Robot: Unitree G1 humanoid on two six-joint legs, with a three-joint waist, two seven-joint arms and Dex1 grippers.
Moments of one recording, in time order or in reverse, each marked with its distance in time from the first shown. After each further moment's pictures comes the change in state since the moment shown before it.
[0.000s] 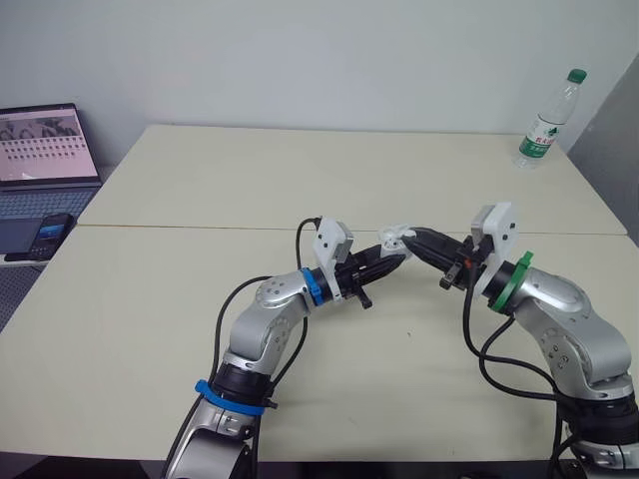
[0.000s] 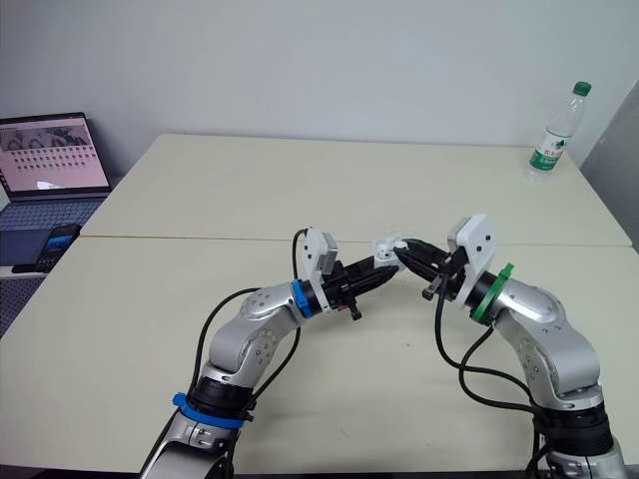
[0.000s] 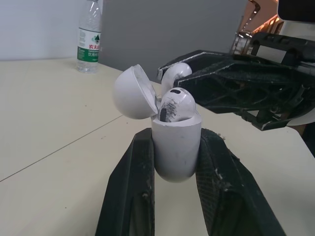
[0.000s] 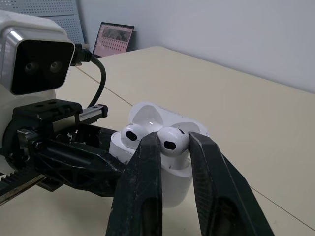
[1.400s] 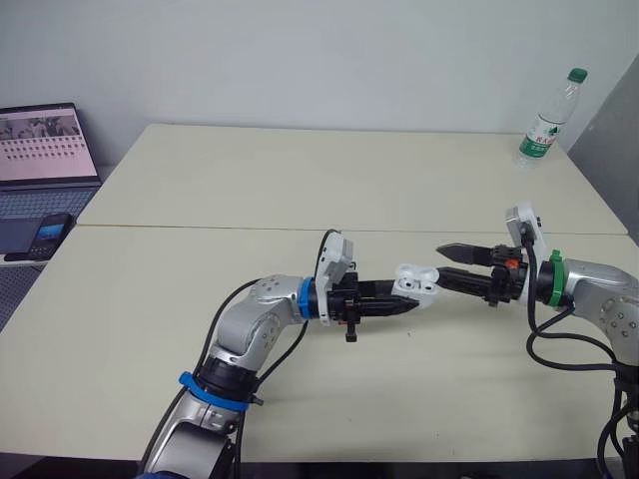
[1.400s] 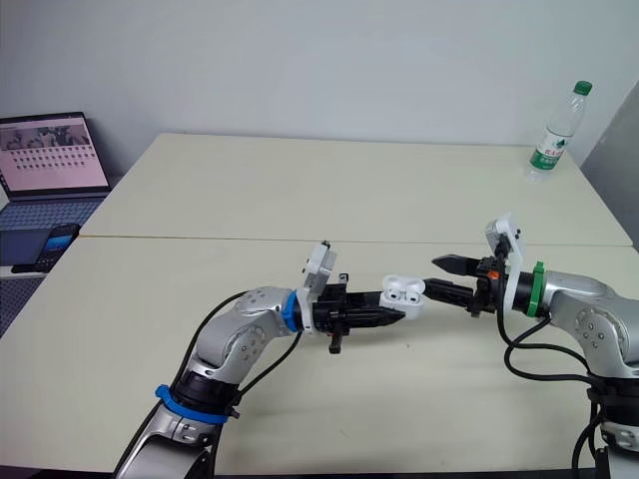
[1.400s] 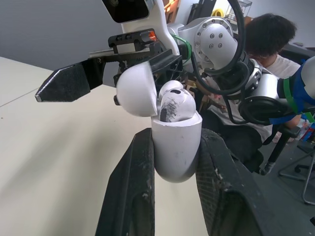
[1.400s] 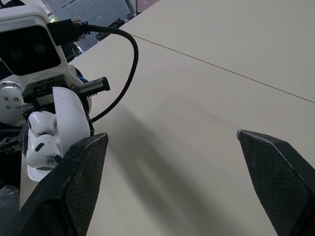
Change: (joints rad) left arm -0.027 0.115 -0.057 -0.013 -0.154 0.120 -0.374; right arm -0.085 -0.259 -0.101 0.201 0.326 0.394 0.268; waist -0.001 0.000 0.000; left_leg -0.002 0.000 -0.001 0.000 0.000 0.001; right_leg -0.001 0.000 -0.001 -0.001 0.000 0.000
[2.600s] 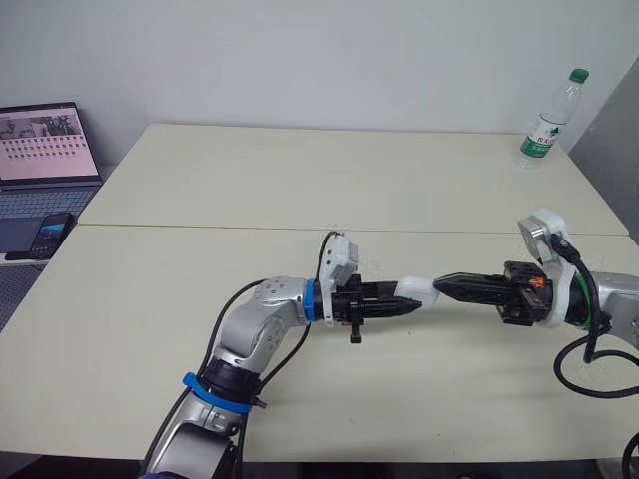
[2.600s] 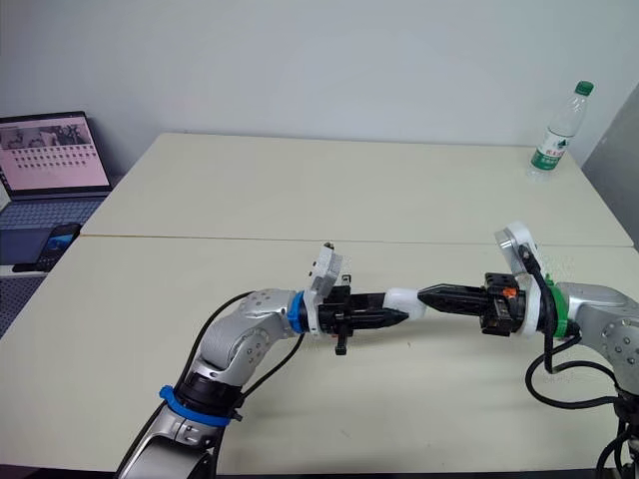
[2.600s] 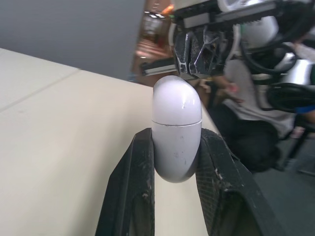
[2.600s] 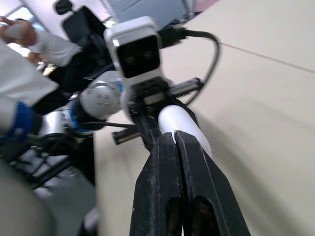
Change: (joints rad) left arm 0.003 -0.019 -0.013 0.038 0.084 -0.079 0.091; right arm 0.102 -0.083 -0.075 -0.111 0.163 0.023 0.070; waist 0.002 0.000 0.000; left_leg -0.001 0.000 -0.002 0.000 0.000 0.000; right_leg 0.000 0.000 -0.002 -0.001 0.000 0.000
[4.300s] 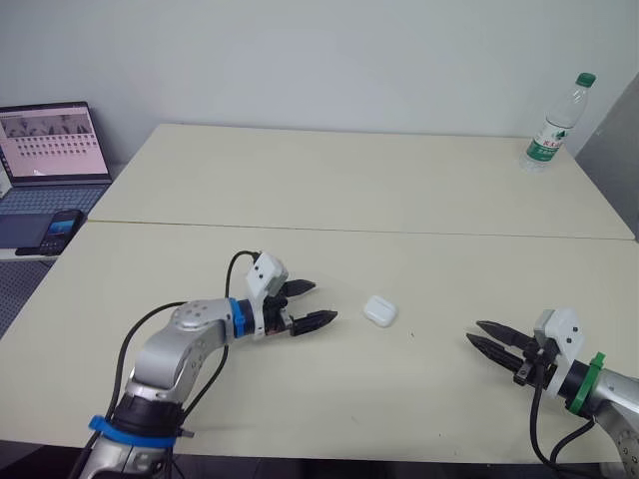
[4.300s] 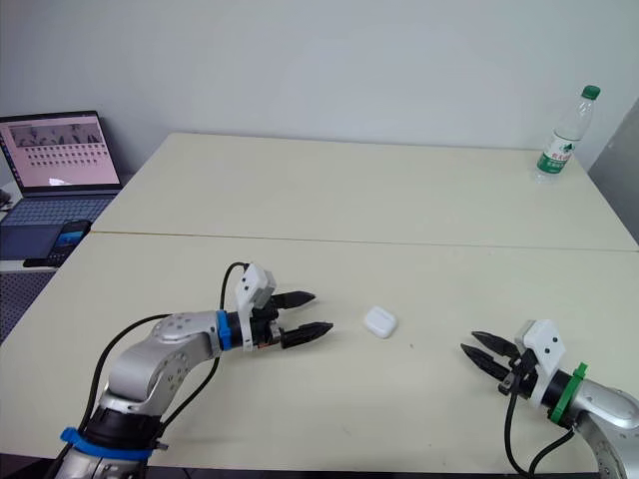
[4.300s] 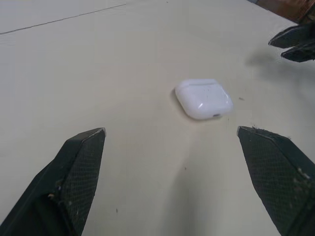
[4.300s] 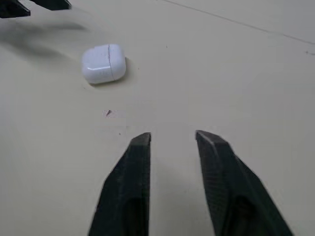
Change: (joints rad) left arm 0.283 0.328 0.161 -0.182 0.059 0.085 0.154; right arm 0.584 0.200 -0.026 0.029 -0.529 -0.726 -0.107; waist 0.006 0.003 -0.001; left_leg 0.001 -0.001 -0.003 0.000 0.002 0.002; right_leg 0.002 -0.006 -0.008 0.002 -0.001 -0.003
